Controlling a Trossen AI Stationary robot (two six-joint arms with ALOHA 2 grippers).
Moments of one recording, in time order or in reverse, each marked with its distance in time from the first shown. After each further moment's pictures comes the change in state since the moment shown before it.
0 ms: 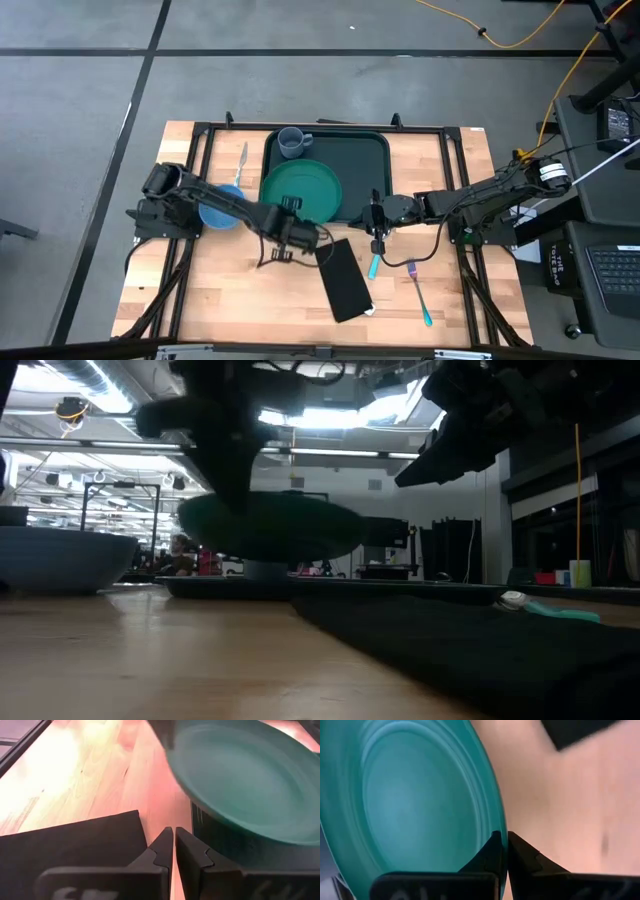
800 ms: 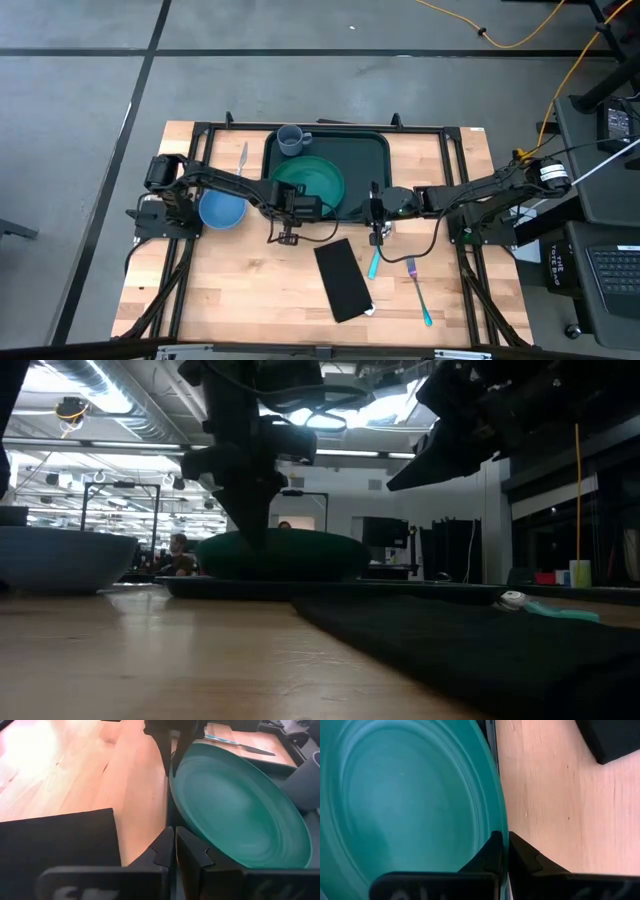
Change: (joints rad) left arm 0.202 -0.019 -0.140 0.232 0.209 0.141; right arm -0.068 0.000 0.000 0.011 0.001 -0.133
